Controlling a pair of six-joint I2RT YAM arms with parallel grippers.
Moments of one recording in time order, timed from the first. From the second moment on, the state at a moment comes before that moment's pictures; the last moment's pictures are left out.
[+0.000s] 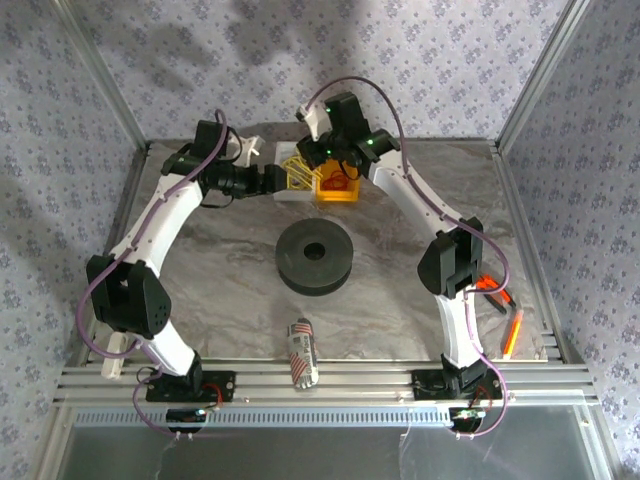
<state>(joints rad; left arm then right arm) -0.27 1.66 1.59 -0.81 0.58 -0.29 0.56 2.10 2.19 -0.64 -0.25 -0.09</state>
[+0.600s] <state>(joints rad) -0.27 1.70 1.58 -0.78 0.58 -0.32 0.61 2.09 2.19 -0.63 -0.22 -0.03</state>
